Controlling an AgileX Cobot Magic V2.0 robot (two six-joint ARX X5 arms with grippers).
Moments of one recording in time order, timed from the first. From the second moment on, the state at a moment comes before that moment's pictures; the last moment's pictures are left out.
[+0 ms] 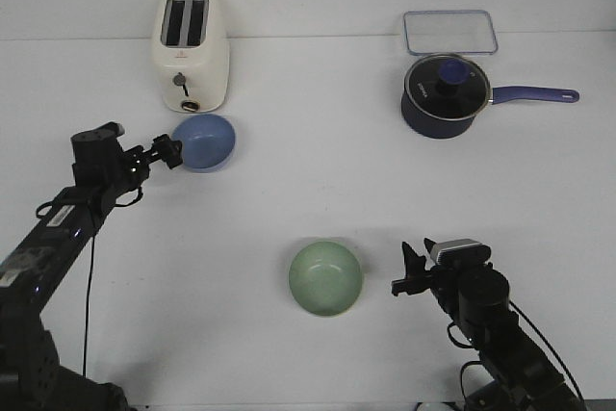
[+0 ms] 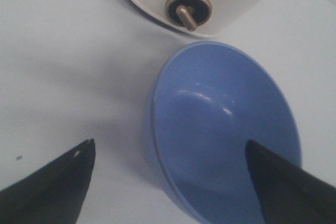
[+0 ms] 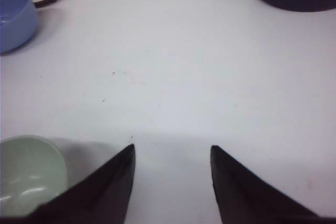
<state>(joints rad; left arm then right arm) 0.03 1.63 1.09 0.04 0.28 -0.43 0.43 0.61 0.40 -0.22 0.04 0.34</state>
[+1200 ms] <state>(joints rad) -0.25 1.26 0.99 -0.22 0.47 -0.25 0.43 0.61 0.40 -0.26 0.04 0.34</state>
